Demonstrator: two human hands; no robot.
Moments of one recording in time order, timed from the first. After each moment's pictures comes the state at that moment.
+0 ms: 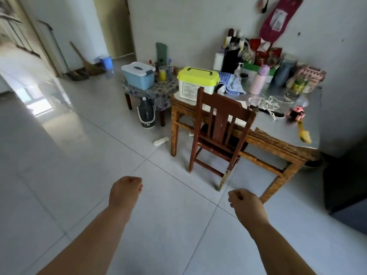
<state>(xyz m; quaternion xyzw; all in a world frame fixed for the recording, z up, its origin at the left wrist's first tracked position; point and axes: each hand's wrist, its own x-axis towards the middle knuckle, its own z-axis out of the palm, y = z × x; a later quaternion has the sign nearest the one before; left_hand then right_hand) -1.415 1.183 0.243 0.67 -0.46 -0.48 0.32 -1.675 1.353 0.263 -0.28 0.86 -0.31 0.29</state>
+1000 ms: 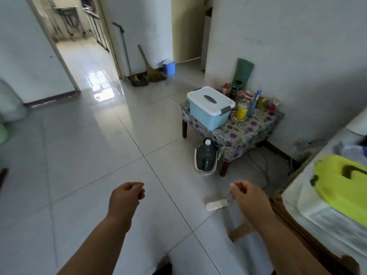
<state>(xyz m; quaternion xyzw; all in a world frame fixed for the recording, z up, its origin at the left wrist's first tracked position) -1.355 0.507 0.226 0.69 -0.33 -0.48 0.43 -1.664 0.539 0.239 -0.49 0.77 -0.26 0.33</state>
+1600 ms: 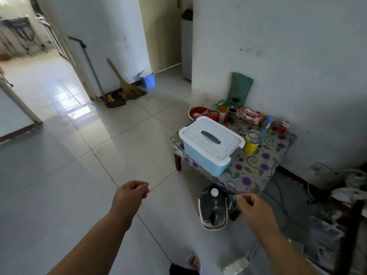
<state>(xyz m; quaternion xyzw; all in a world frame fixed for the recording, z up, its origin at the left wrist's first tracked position) -1.385 0.059 0.235 0.68 -0.43 -0.50 0.32 -1.689 0.164 0.204 -0.34 0.82 -0.31 0.34</state>
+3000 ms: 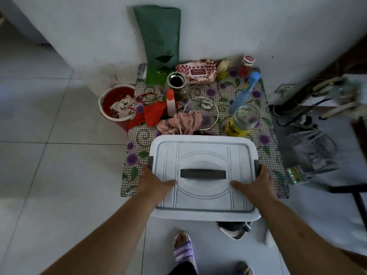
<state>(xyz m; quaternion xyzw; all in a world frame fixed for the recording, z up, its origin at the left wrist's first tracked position) -1.644 -0.423 0.040 0.54 -0.69 -0.46 -0.14 -1.783 -0.177 0.038 0.11 0.91 -0.29 0.28</state>
